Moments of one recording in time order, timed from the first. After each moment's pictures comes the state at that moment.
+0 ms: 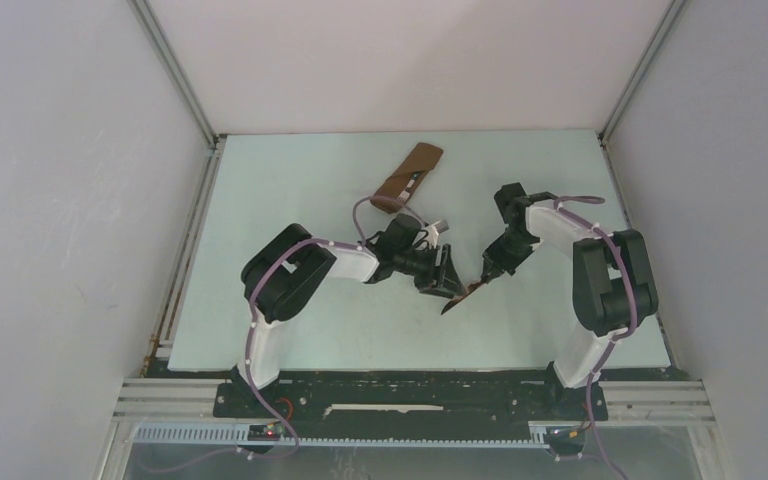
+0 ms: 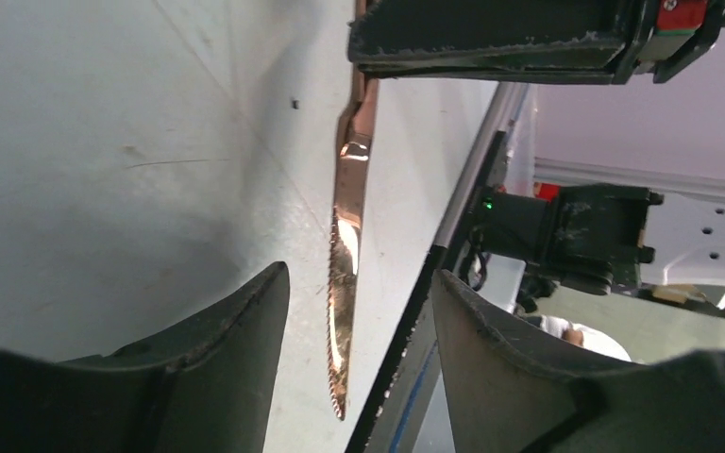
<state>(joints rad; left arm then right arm) -0.77 2.04 1.09 0.30 0.75 -0.81 0.24 1.75 1.14 -0.89 -0.07 1.07</state>
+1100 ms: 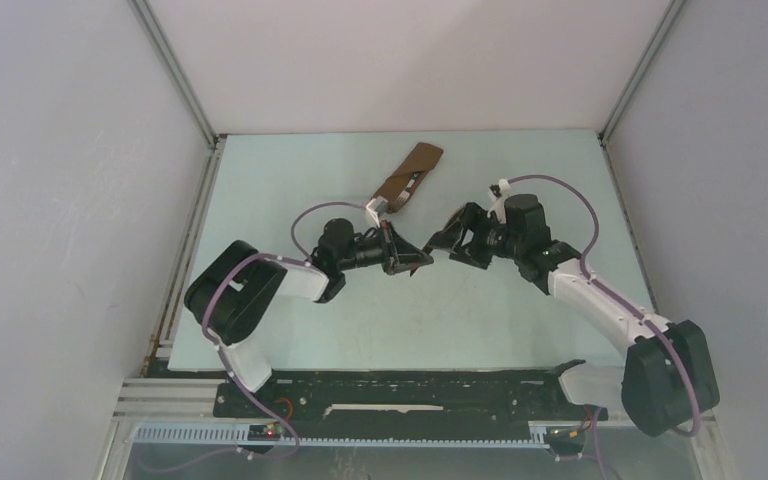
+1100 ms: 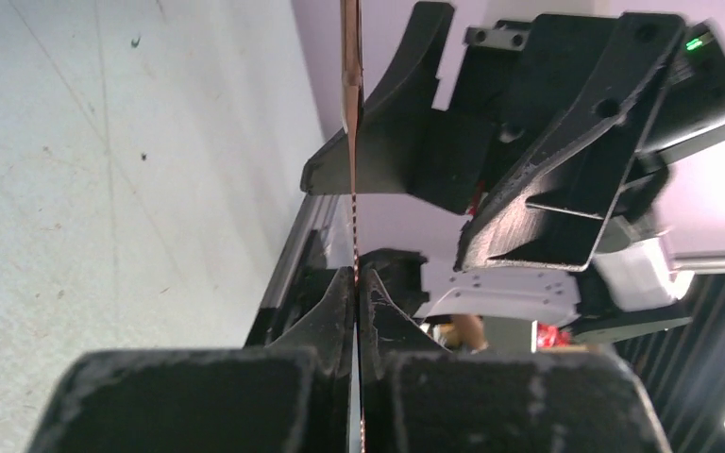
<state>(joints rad) -0.62 1.77 0.69 0.97 0.75 -1.30 0.39 1.24 0.79 -0.15 -0.46 0.83</state>
